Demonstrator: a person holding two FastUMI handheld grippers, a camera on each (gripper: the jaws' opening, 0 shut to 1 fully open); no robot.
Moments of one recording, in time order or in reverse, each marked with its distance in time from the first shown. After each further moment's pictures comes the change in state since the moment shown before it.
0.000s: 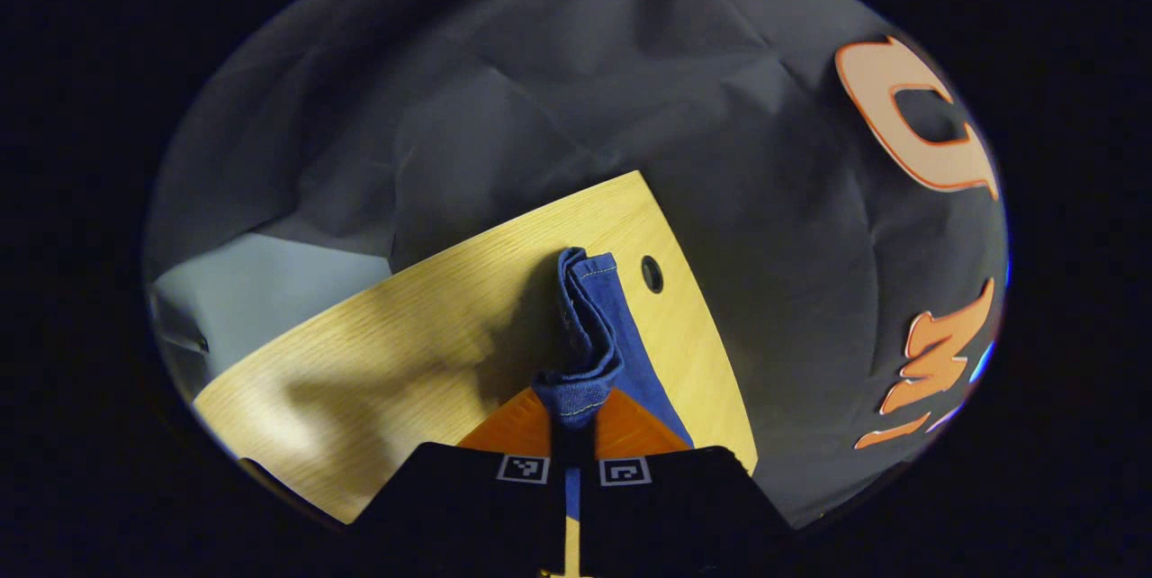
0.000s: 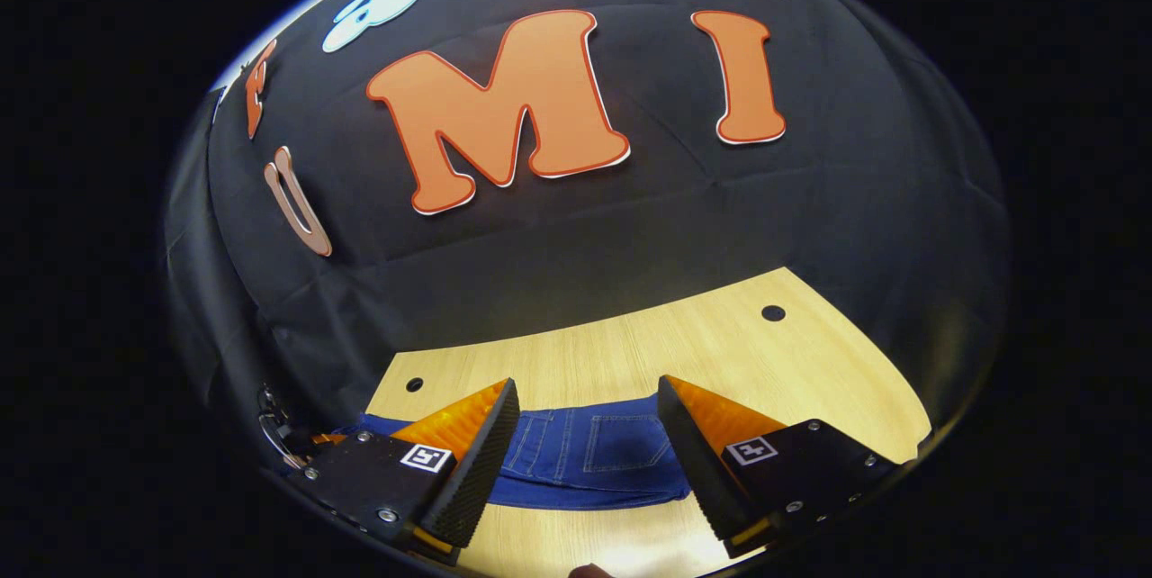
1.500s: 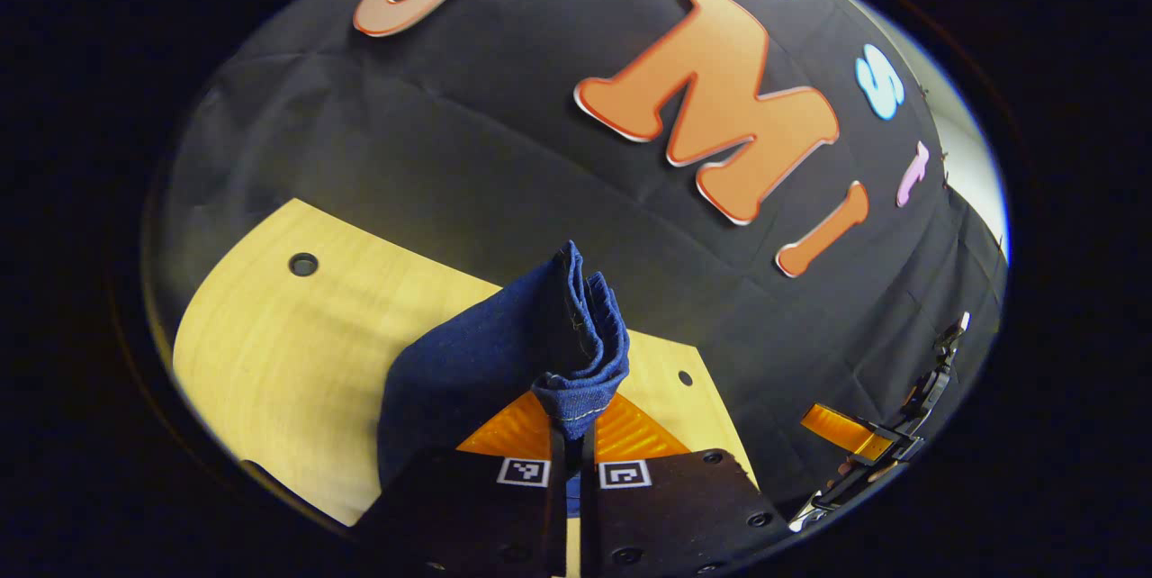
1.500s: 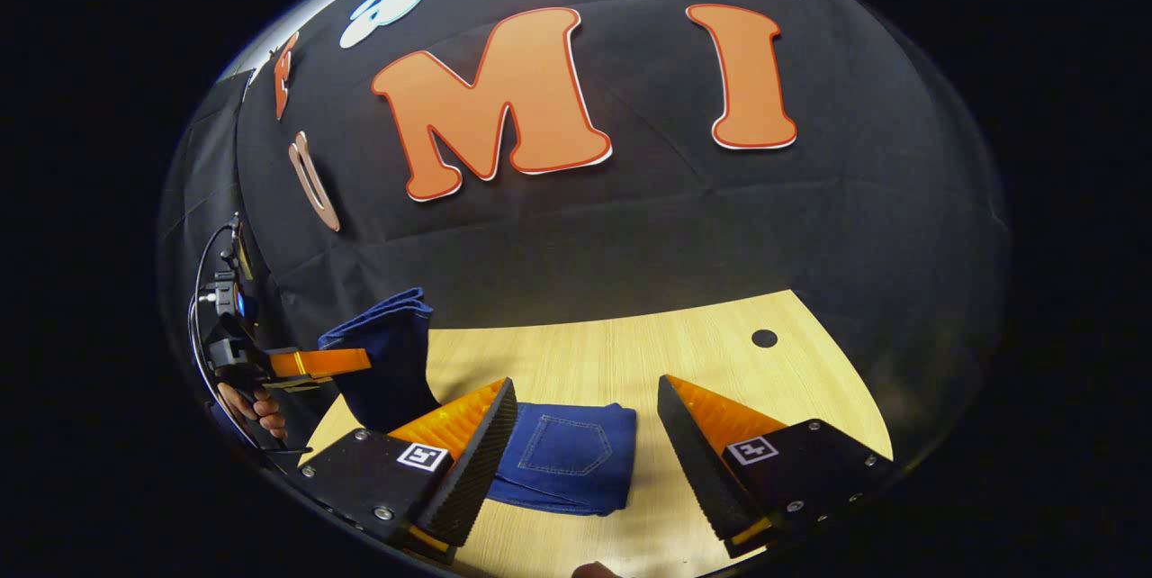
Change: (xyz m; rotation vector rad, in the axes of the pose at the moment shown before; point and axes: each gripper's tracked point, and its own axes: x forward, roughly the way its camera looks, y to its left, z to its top) left arm -0.051 -0.367 -0.245 0.651 0.102 -0.356; right arm 0.019 -0.086 -0.002 -0.095 0.009 0.096
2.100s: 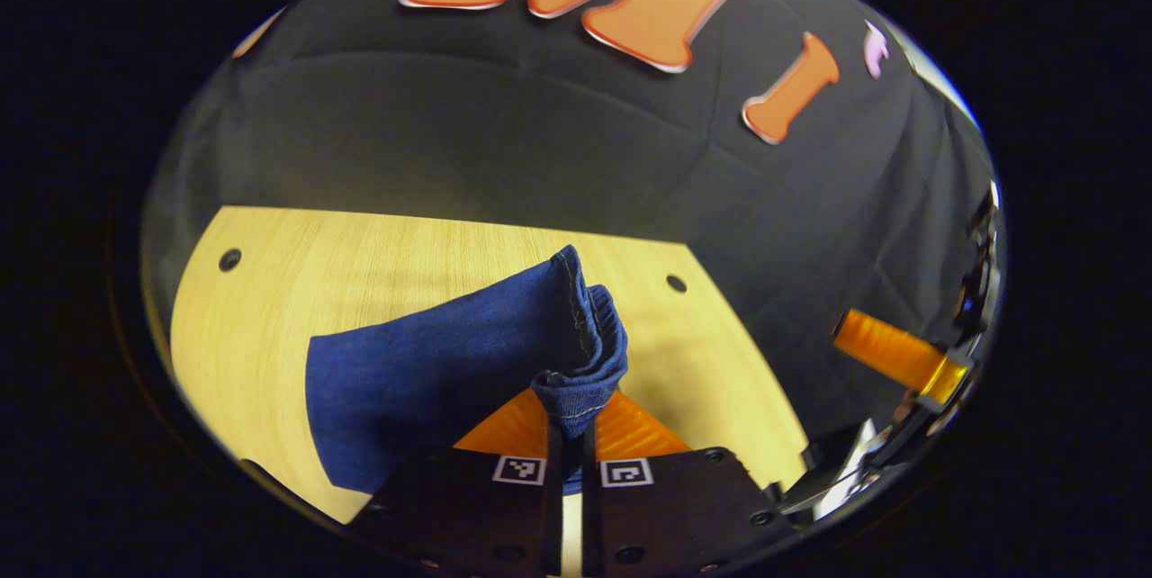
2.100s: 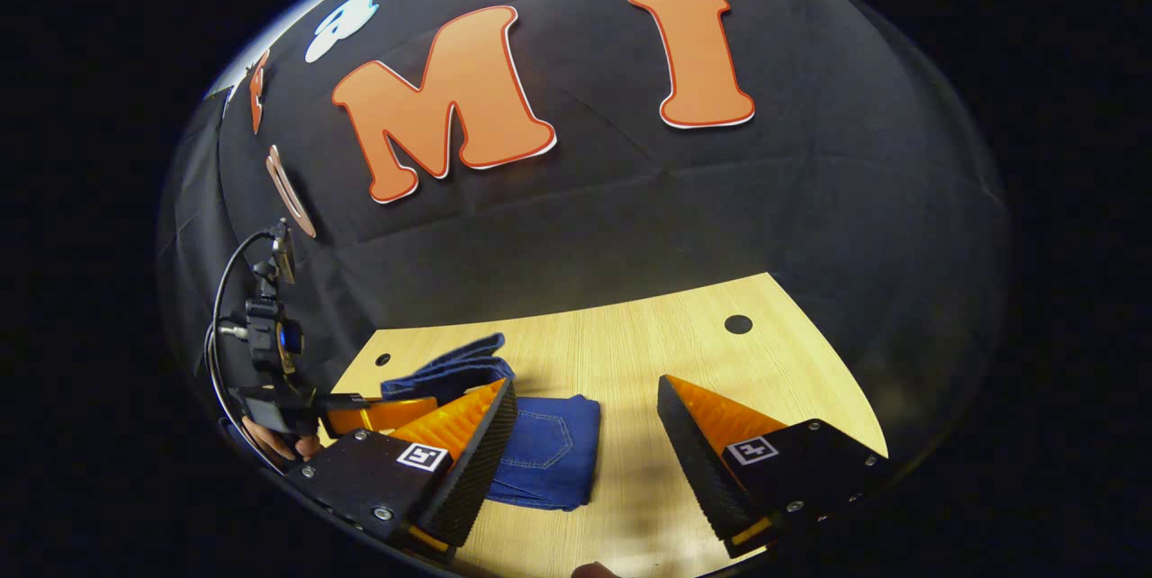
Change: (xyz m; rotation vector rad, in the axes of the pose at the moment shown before) left arm 0.070 -0.080 -0.119 0.308 0.270 0.021; right arm 0.004 -0.055 -0.015 0.054 0.037 -0.030
